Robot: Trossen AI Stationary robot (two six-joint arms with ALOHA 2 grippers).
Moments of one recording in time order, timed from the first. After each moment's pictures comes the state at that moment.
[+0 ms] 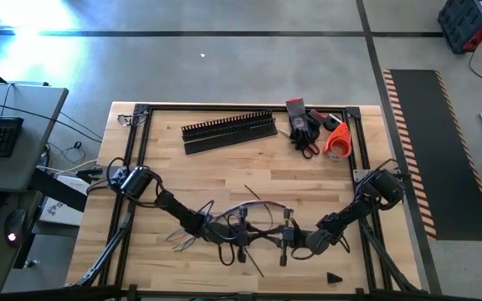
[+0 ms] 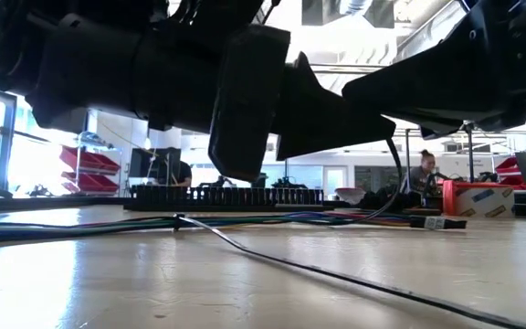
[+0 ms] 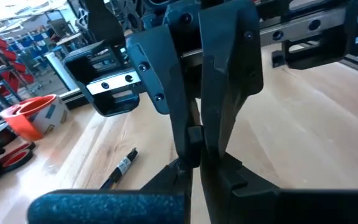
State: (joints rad) left arm -0.47 2.21 1.03 1.01 -0.52 0.26; right arm 0.71 2.01 0.66 1.17 0.78 0.12
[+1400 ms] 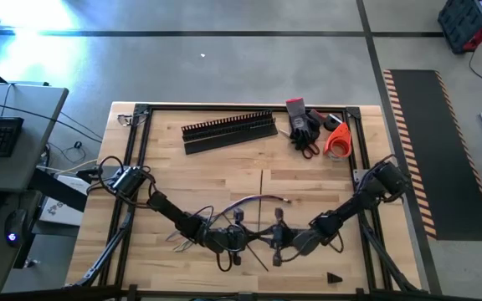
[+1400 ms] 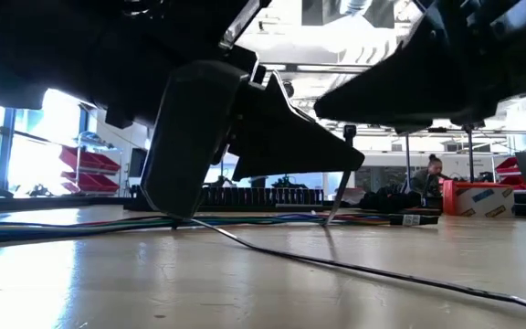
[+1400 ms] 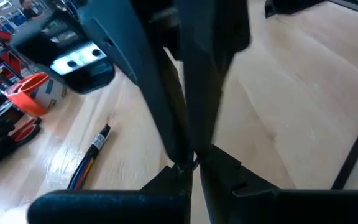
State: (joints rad) left arm -0.52 2.15 1.04 0.75 -0.61 0.24; right arm 0.64 1.94 0.77 0.79 0.66 0.22
